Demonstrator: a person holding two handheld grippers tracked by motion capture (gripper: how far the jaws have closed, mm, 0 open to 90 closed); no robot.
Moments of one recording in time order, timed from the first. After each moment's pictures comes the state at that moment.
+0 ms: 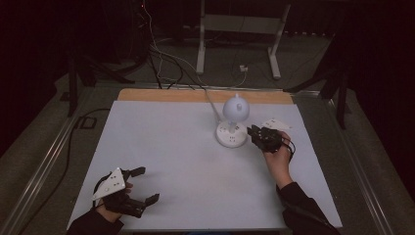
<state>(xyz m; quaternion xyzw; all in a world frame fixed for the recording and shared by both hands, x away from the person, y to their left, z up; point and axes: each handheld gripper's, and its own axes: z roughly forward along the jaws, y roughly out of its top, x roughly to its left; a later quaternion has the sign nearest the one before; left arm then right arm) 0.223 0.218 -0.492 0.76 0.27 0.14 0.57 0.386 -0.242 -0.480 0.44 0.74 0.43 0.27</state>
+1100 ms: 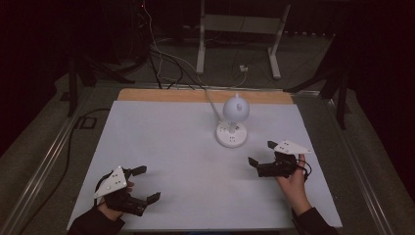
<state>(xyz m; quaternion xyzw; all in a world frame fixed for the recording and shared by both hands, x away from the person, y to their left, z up) 0.225 0.216 -0.492 0.77 0.26 0.14 0.57 0.312 -0.272 -0.479 0.37 0.77 0.47 0.21</state>
